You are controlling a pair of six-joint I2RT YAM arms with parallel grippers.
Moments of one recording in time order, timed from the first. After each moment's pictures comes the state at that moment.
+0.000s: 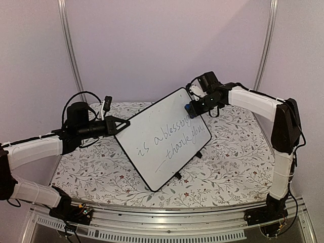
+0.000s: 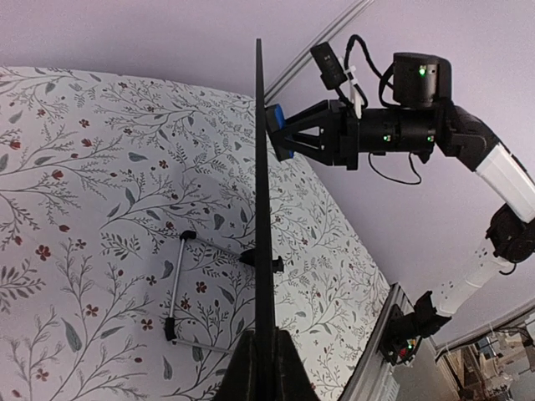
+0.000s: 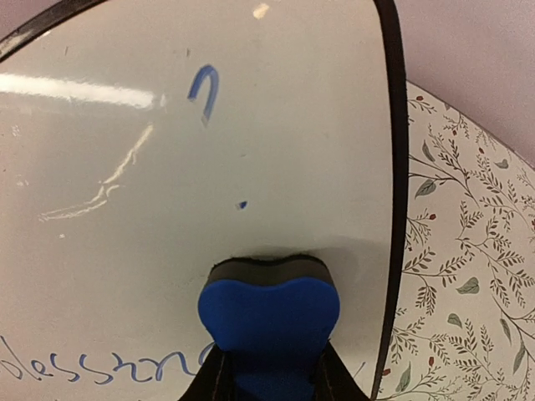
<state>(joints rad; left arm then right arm) -0.46 1.20 0.67 0.26 0.53 -0.59 0.57 1.99 1.76 -0.59 -0.04 0.02</state>
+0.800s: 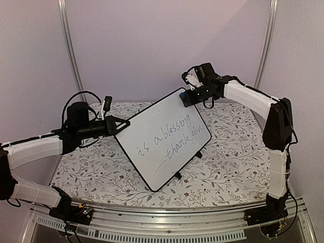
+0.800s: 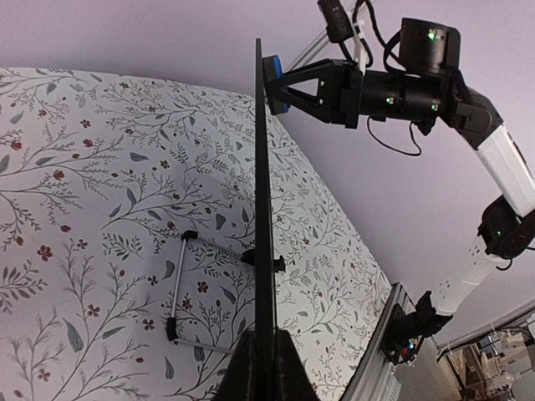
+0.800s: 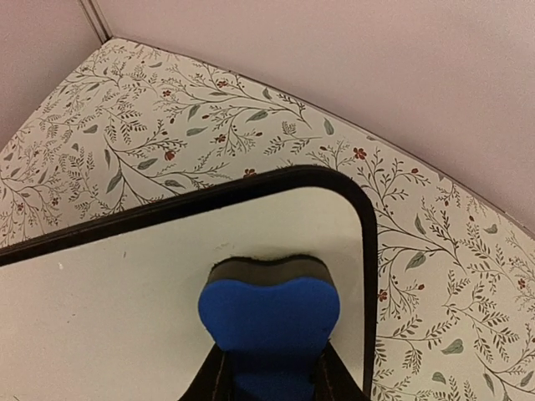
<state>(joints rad) -0.46 1.20 0.68 0.26 0.53 -0.59 0.57 2.11 2.02 -0.62 -0.04 0.01</state>
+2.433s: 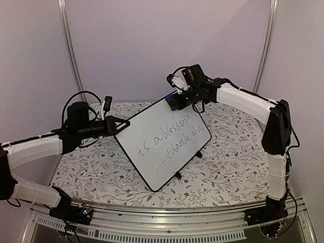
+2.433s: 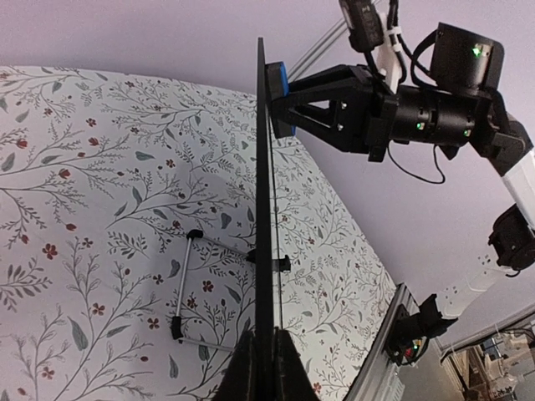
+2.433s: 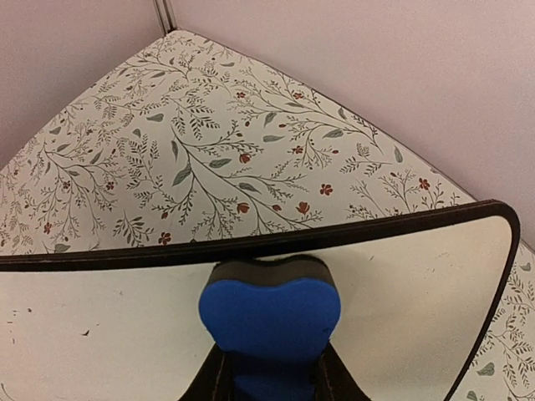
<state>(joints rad) -0.47 1.20 0.68 0.24 0.51 -0.58 0.70 2.08 1.98 -0.55 -0.04 -0.01</state>
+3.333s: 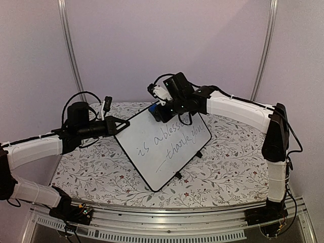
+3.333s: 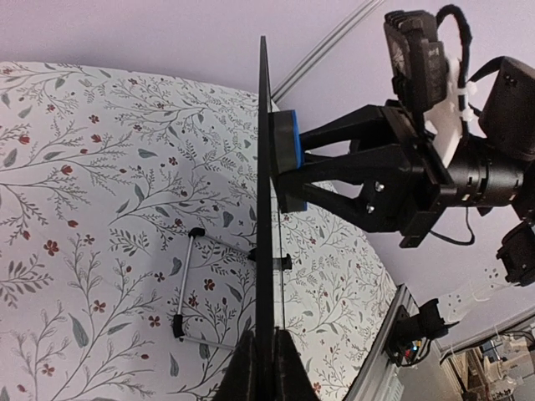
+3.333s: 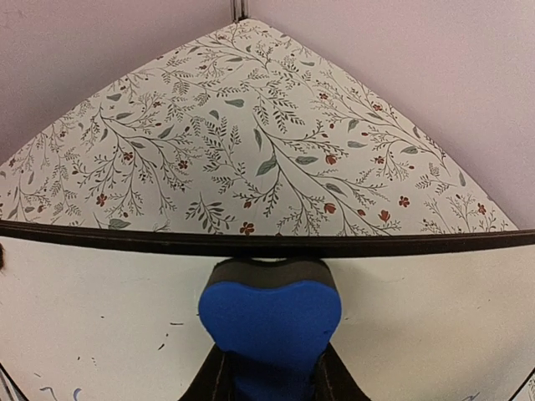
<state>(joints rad) -0.47 1.20 0.68 0.23 0.51 -0.59 0.89 2.07 1.94 -0.53 0.03 -0.02</state>
